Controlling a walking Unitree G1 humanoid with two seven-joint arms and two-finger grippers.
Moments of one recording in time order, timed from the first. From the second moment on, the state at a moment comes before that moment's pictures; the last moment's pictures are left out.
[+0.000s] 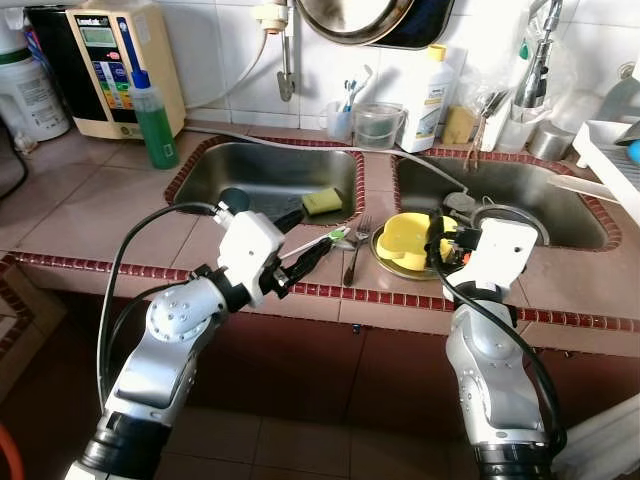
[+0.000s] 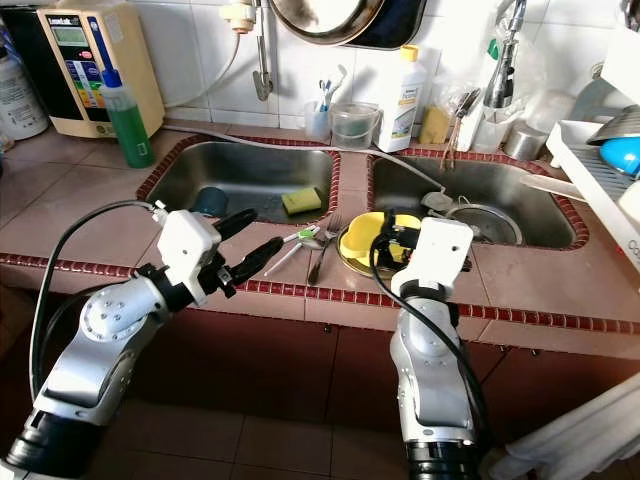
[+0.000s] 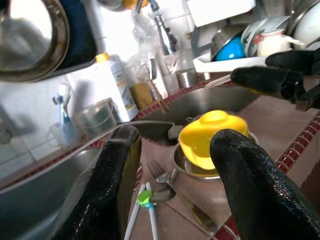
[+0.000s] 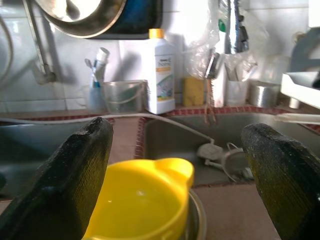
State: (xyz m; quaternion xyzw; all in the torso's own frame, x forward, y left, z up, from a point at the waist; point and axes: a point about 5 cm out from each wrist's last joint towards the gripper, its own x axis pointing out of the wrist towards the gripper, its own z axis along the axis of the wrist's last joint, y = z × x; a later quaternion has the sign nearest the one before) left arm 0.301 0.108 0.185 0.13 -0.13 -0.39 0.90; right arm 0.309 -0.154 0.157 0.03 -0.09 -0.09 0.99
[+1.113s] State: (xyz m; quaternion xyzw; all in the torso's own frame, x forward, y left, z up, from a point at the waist) left arm 0.285 0.074 0.168 0.09 -0.10 -0.46 0.88; right arm 0.337 -0.194 0.148 0.10 0.00 -0.17 0.98
